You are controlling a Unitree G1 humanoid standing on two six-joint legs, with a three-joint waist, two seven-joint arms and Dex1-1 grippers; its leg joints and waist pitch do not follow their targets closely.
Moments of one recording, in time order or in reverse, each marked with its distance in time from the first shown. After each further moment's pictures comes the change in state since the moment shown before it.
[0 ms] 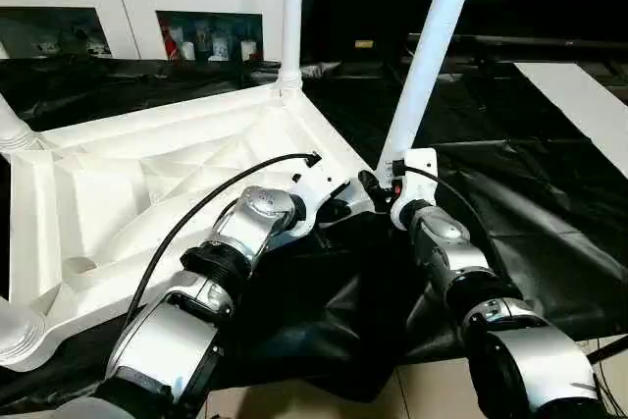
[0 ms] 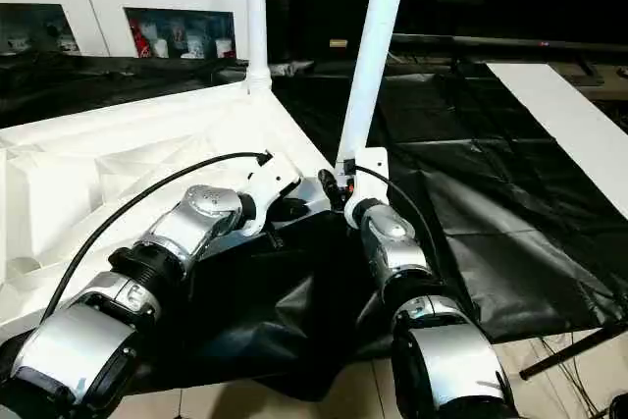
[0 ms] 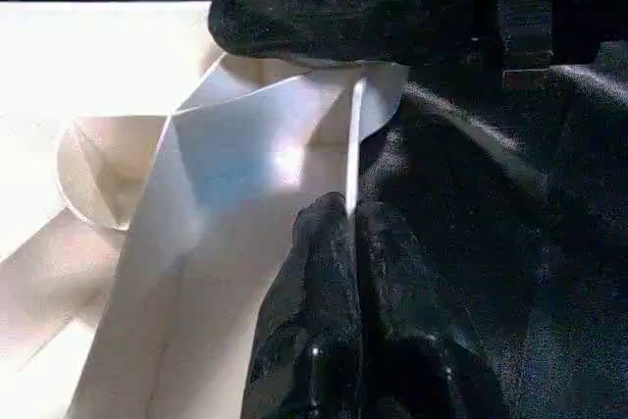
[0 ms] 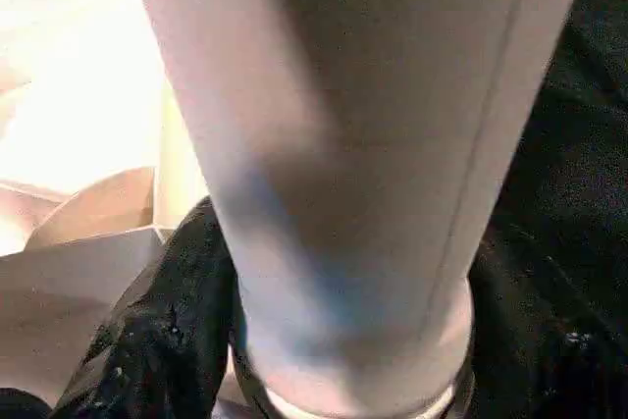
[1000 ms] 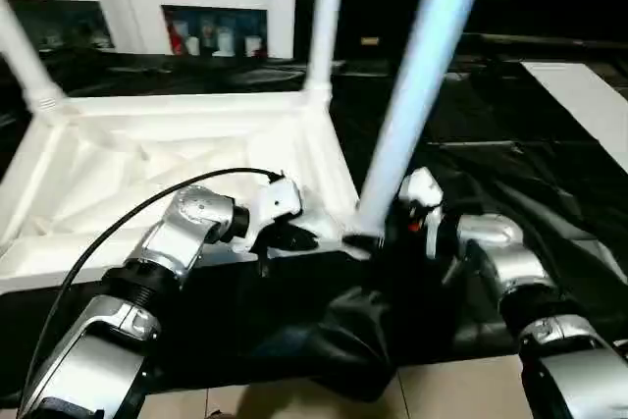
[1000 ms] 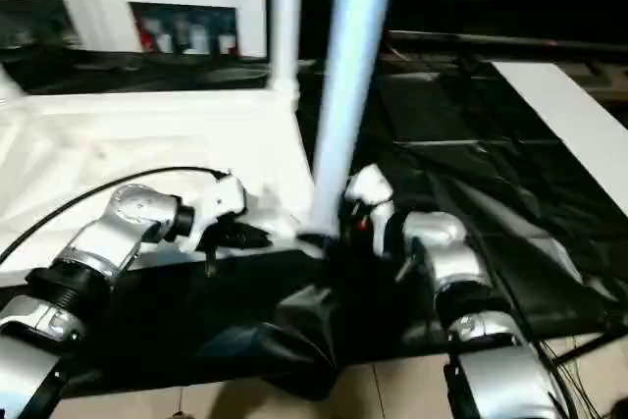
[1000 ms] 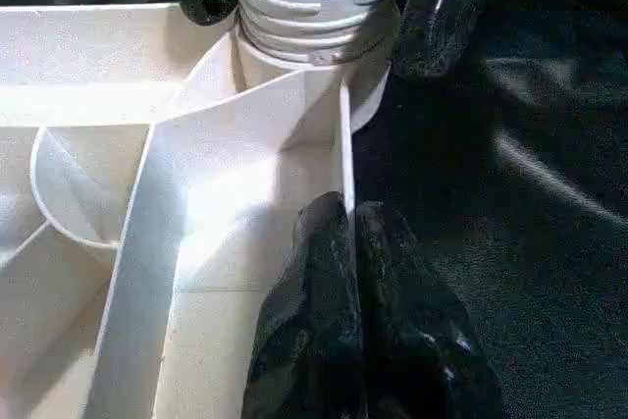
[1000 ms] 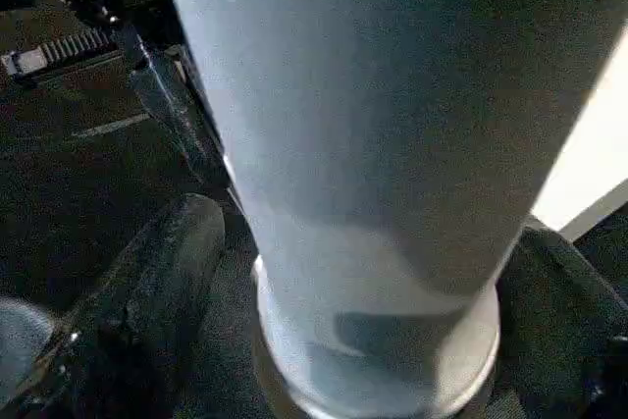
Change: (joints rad) left arm 0.167 0.266 -0.059 -0.286 -0.058 -0.113 -0.530; right arm 0.124 -0.229 0.173 -0.216 0.007 0.045 0.958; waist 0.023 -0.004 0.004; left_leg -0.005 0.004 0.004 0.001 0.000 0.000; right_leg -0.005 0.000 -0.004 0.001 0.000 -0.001
